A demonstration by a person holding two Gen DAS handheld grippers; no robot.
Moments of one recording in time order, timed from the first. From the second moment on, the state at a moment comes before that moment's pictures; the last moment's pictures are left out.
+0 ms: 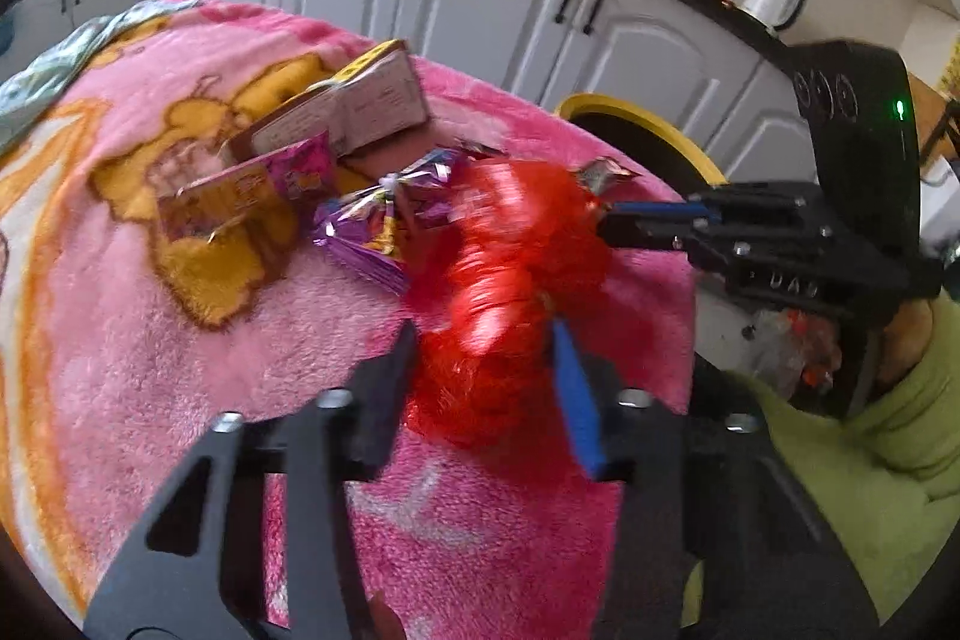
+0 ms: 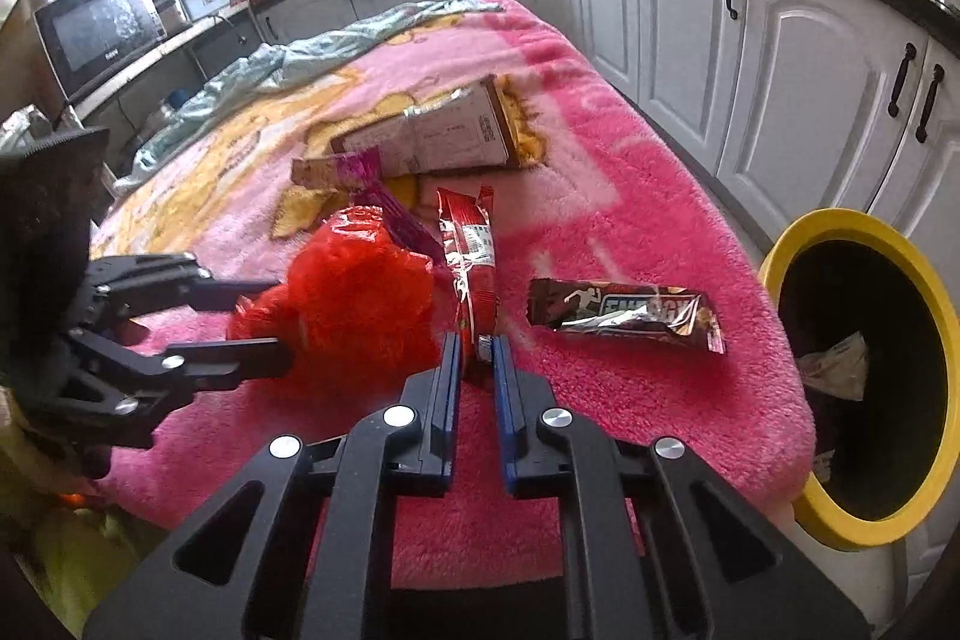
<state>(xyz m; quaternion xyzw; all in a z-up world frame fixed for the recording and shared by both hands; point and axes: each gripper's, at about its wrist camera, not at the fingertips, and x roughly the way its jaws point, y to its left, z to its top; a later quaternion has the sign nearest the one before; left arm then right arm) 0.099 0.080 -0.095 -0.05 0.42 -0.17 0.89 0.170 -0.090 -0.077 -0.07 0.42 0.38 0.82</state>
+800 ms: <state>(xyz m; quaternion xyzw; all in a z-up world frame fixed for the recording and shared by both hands) 0.139 0.008 -0.007 -0.01 0.33 -0.19 0.92 0.184 -0.194 0.002 0.01 0.32 0.32 0.89</state>
